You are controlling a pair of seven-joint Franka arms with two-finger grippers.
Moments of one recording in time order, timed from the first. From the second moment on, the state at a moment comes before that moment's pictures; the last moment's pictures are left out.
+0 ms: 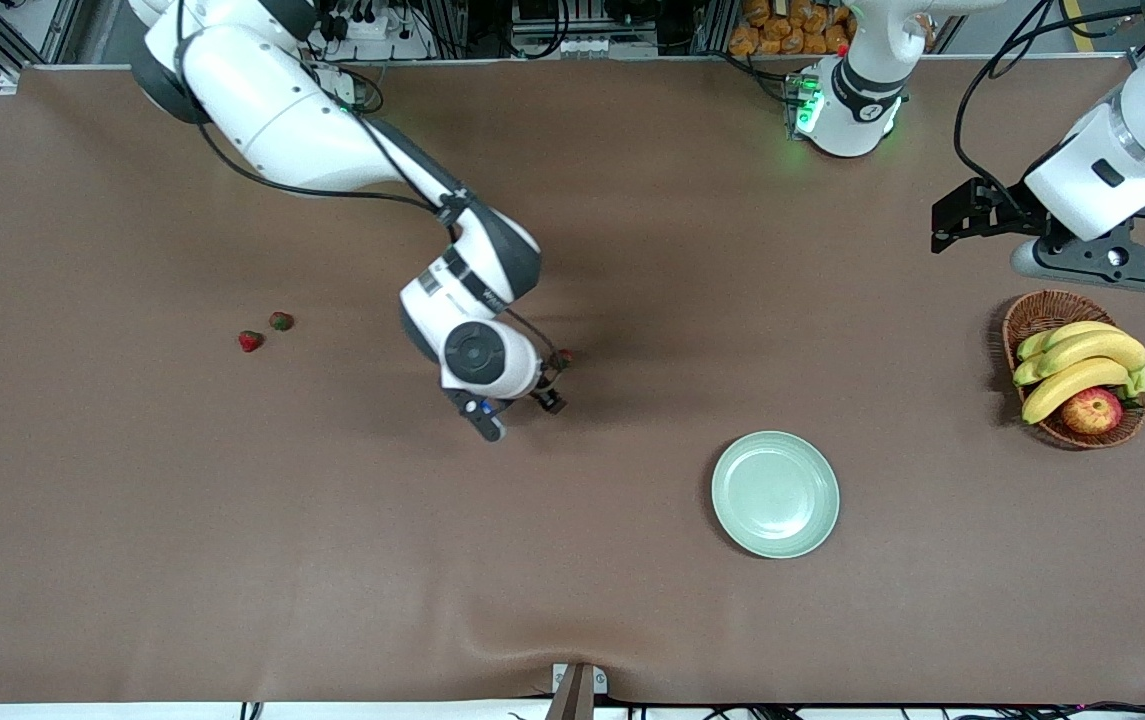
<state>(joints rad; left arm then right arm) -0.05 0.05 -0.14 -1.50 -0.04 1.48 -0.04 0.31 0.85 0.37 -1.33 -0.06 1.99 1.46</state>
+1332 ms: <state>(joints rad) -0.14 0.25 -0.20 -1.51 -0.03 1.63 -0.16 -0.34 0.61 0.36 -1.39 -0.15 1.69 0.43</state>
